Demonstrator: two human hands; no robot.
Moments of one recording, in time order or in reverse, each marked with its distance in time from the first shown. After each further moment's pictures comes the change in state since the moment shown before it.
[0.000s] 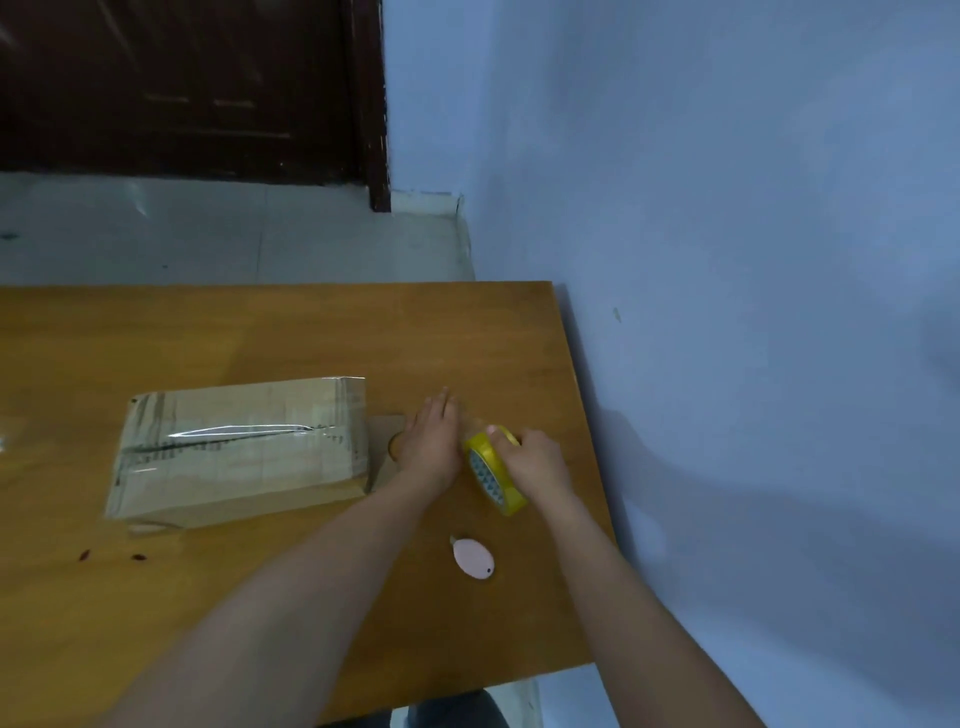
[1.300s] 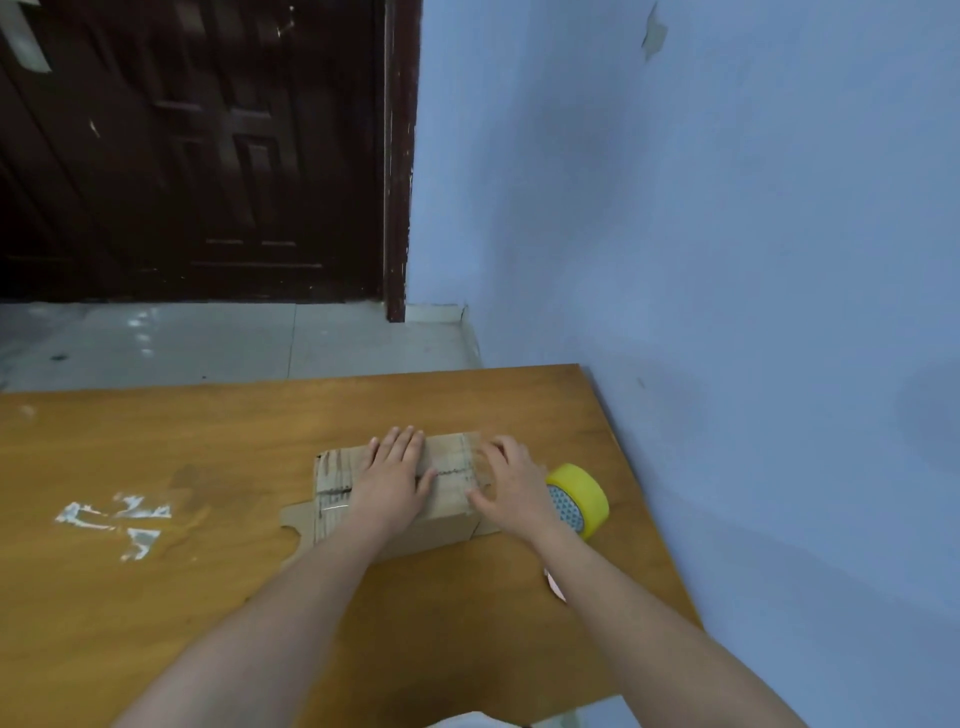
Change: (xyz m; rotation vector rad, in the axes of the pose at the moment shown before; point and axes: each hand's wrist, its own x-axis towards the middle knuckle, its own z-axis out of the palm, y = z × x) left_hand -0.078 -0.157 -0.127 0.199 0.162 0.152; right_hand -0.081 -0.115 0.069 -0.345 0.326 -0.653
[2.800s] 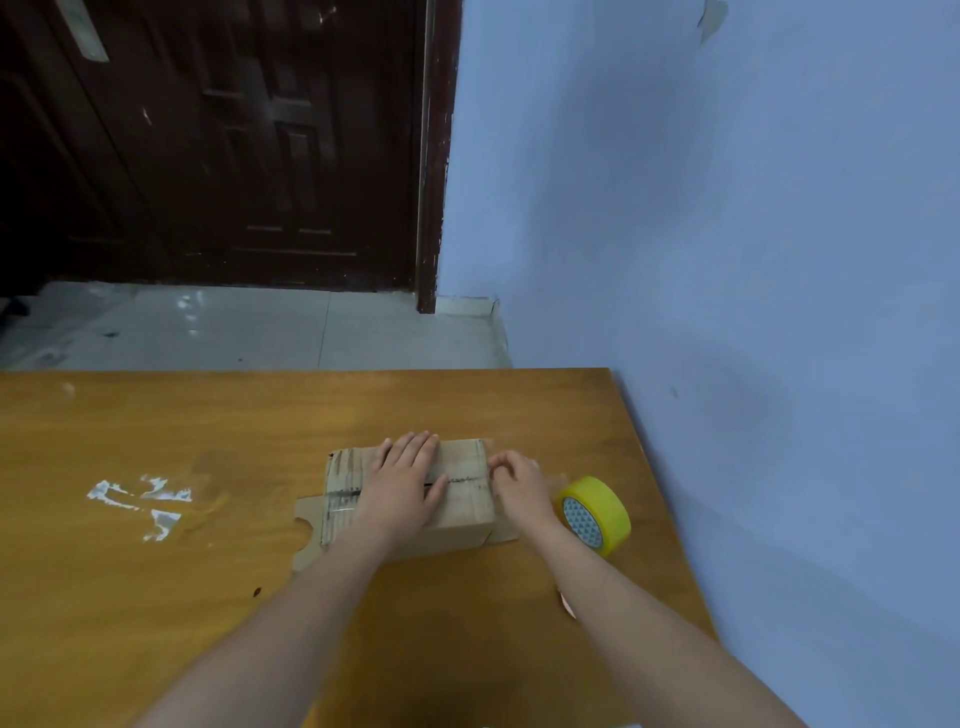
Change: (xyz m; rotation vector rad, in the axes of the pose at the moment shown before) left_hand -0.002 -0.003 0.006 -0.028 0.057 -0.013; right_hand 0.028 -0.002 0.017 0.627 -0.061 0.363
